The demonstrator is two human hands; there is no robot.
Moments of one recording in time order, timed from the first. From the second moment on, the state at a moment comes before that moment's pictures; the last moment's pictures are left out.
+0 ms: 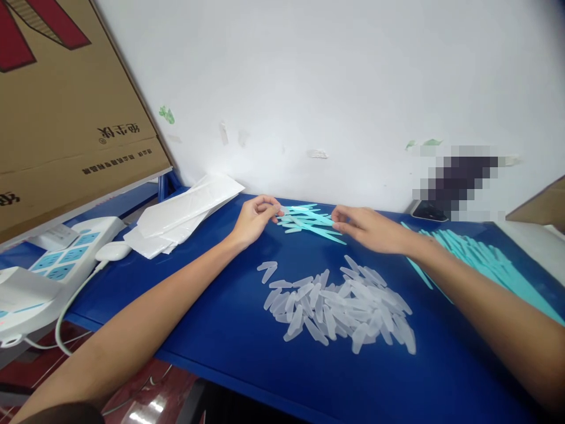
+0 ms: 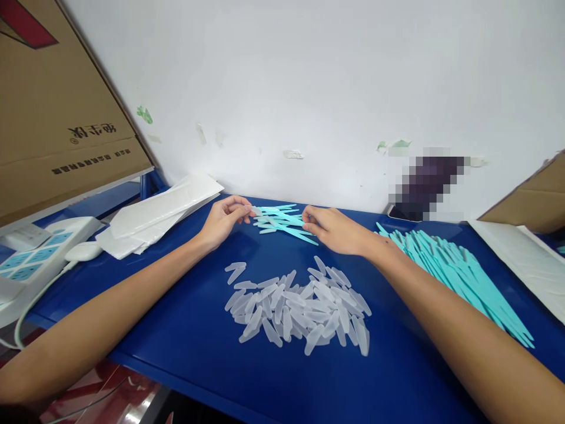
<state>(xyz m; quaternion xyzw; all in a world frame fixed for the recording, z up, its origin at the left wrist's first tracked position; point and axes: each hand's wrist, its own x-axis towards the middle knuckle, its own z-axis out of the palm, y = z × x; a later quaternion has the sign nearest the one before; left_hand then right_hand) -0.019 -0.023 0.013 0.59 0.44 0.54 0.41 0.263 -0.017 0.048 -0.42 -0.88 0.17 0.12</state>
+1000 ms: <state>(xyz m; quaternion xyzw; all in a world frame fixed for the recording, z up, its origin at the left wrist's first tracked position) -0.020 -0.022 0.008 0.61 0.41 0.54 0.41 0.268 -0.014 0.048 -0.42 -0.88 0.18 0.10</state>
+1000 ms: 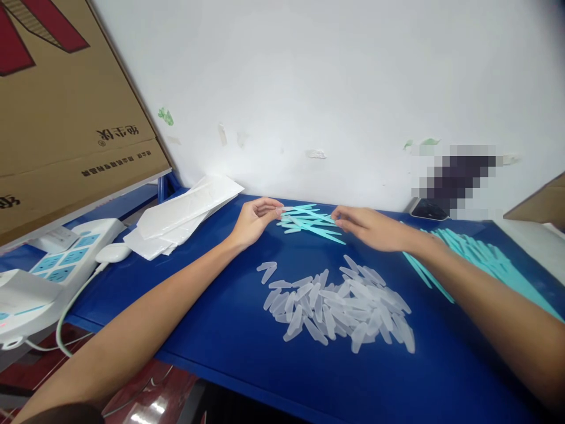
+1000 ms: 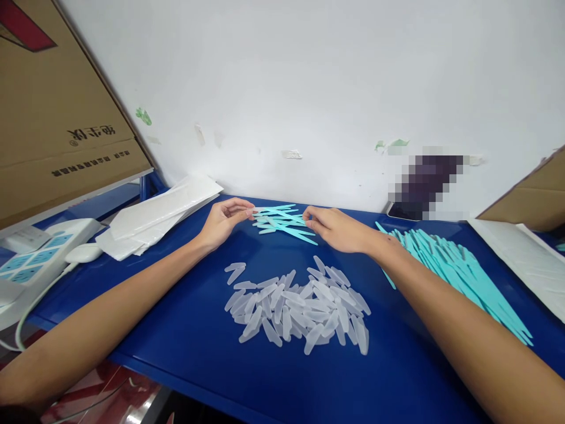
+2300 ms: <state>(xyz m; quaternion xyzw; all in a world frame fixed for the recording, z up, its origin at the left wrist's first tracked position) -0.049 -0.006 0.005 0.62 0.53 0.49 0.32 0.245 -0.020 0.040 -0.46 -0.89 0.05 0.05</state>
